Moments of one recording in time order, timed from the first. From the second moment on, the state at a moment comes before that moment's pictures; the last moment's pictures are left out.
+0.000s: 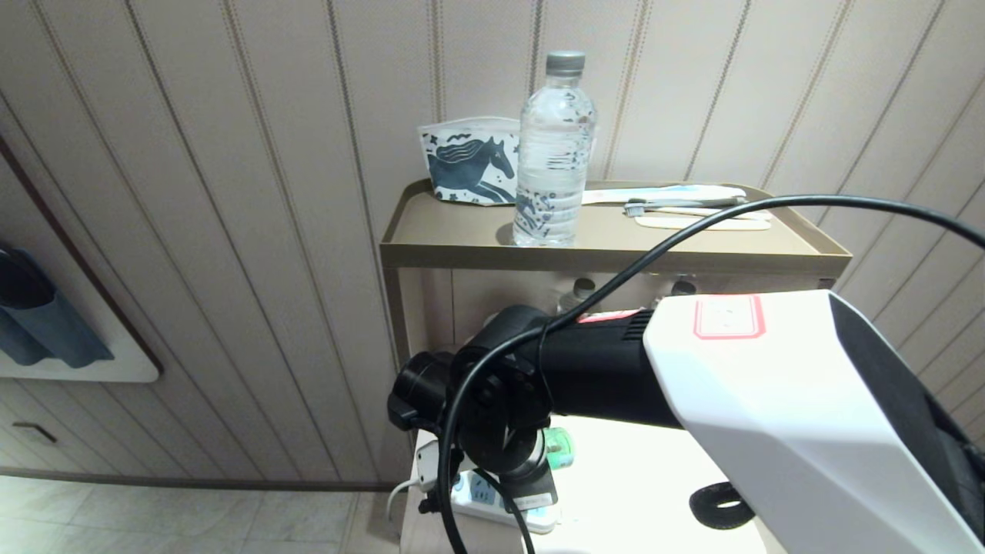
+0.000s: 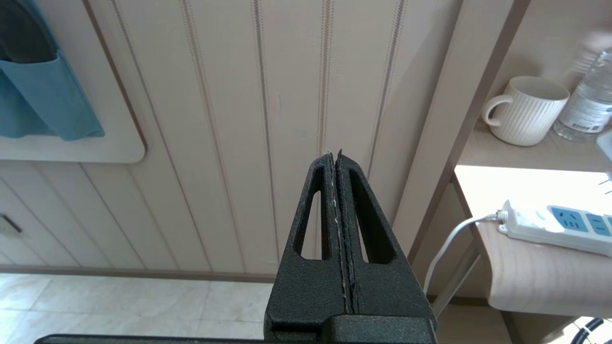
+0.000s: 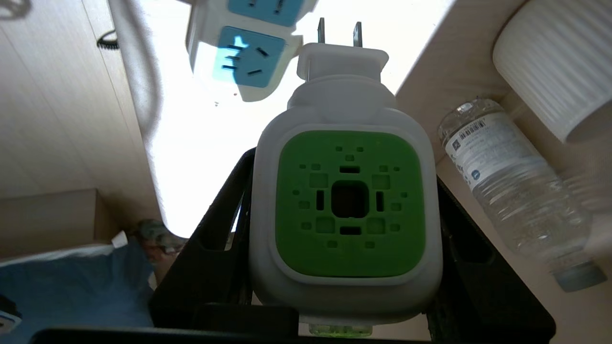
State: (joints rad) left arm -0.01 0.00 0.00 -0.07 -0.01 0.00; right arm 0.96 2.34 -1.95 1.03 -0.52 -0.74
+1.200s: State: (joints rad) left arm -0.01 0.00 0.00 -0.07 -0.01 0.00; right arm 0.98 2.41 -1.94 1.07 -0.67 -0.80
